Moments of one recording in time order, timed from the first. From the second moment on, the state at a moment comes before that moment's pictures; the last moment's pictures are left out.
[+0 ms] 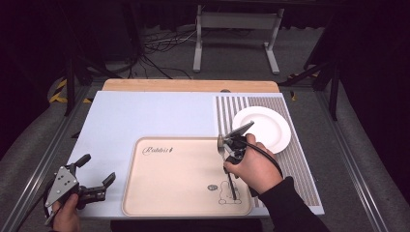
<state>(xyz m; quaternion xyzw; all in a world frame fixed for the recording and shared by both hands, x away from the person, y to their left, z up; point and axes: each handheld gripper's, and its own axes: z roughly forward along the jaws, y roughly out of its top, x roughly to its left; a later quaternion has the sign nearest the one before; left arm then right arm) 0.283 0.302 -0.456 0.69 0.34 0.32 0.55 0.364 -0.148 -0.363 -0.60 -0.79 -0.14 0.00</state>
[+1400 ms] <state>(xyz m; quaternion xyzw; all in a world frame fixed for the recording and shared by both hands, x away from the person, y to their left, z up) 0.283 0.302 -0.456 0.69 0.34 0.32 0.55 0.372 -0.144 -0.407 -0.62 -0.78 -0.07 0.03</state>
